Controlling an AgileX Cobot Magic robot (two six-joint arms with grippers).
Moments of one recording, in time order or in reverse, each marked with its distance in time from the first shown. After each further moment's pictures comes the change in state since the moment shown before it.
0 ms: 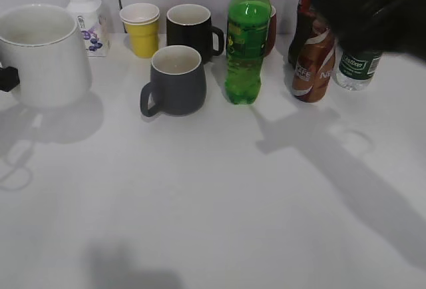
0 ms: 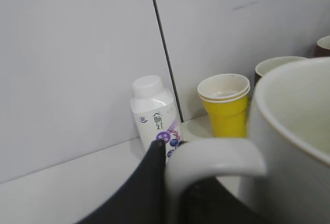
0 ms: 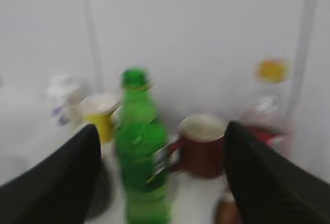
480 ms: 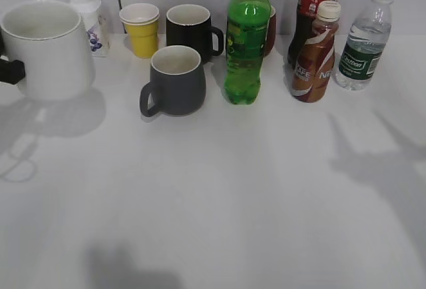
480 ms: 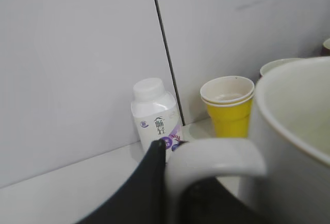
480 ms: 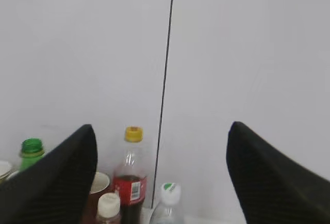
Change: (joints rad) left arm 0.000 0.056 -0.047 -0.001 -0.004 0.000; right arm -0.224 -0.642 0.006 0.447 0.353 -0.483
